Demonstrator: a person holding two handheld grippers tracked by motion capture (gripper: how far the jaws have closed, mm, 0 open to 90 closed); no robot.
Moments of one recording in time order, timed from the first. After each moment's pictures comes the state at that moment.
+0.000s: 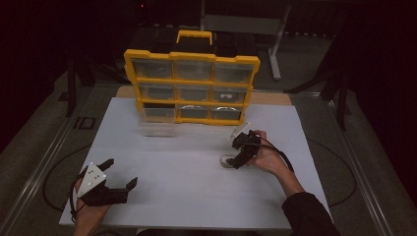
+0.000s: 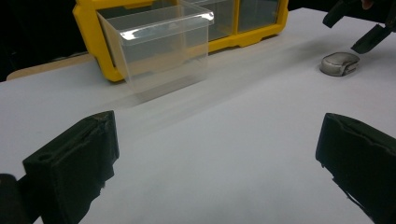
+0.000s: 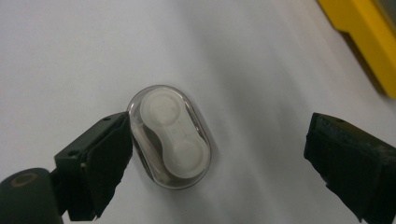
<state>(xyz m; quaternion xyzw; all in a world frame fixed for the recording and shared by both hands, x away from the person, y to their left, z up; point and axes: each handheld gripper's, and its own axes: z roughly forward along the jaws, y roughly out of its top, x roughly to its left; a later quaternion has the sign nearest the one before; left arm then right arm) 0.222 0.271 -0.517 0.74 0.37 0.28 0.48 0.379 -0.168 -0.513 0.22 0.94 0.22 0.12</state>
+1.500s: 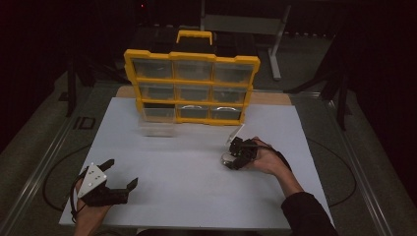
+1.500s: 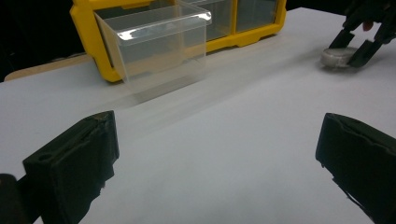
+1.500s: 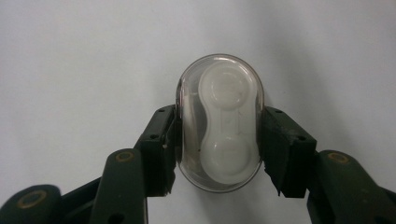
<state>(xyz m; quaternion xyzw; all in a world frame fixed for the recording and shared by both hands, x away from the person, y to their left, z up) 0.221 0.270 -0.517 0.74 0.37 0.28 0.48 0.376 -0.162 -0.521 0.20 0.96 0.20 0.04</state>
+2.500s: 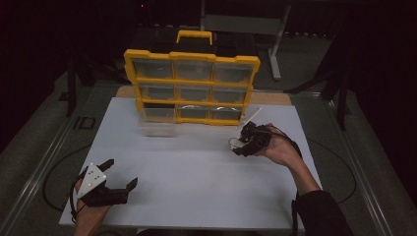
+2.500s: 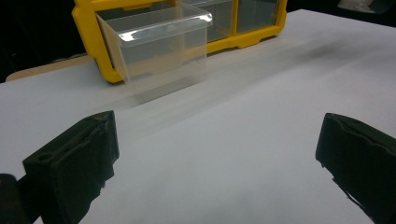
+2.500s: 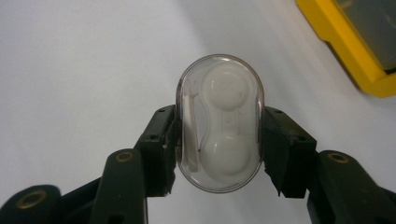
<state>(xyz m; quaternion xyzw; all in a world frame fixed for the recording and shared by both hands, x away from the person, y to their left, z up) 0.221 0.271 -0.517 0.74 0.37 0.28 0.48 0.375 -0.182 -0.452 0.24 0.94 0.23 0.07</state>
